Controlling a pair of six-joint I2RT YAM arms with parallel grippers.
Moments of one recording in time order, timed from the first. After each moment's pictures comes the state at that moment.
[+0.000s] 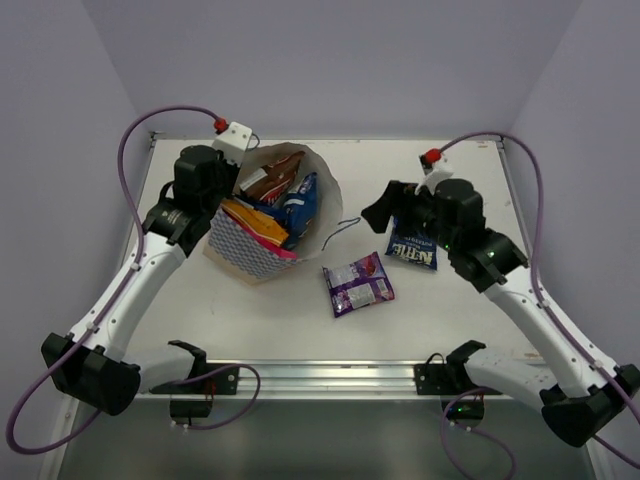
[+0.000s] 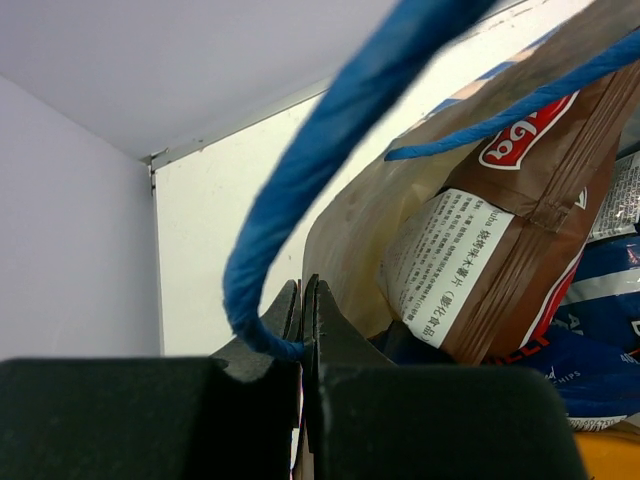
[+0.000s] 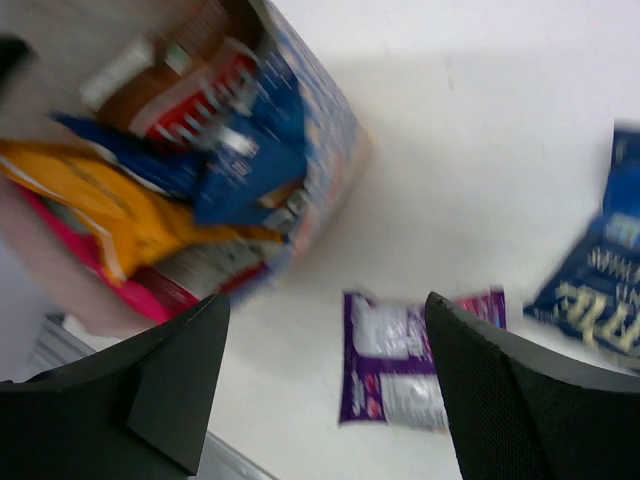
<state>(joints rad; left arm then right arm) -0.37 1.20 1.22 -0.35 -0.28 0.28 0.55 1.01 1.01 -0.48 -0.03 0.55</state>
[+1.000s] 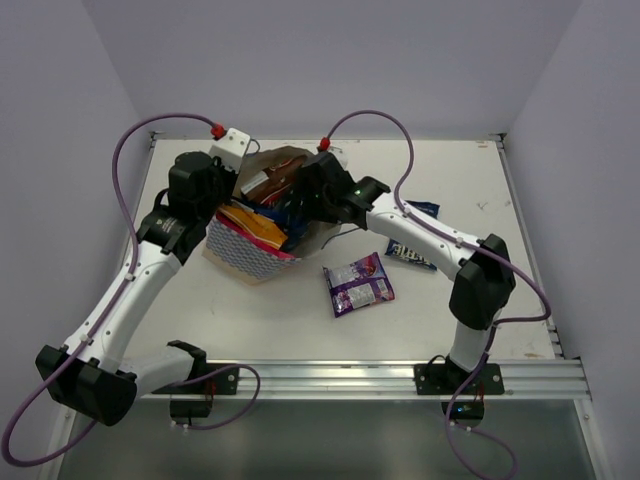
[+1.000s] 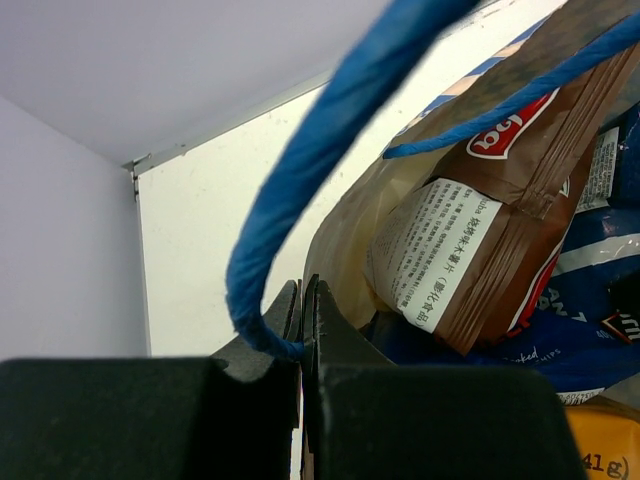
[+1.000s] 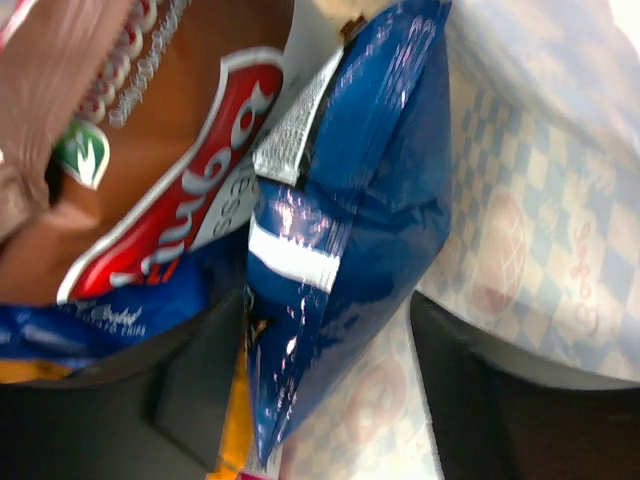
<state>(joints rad) -0.37 1.14 1.18 -0.36 -0.21 0.27 0.81 1.82 1.66 -0.61 0.18 0.83</state>
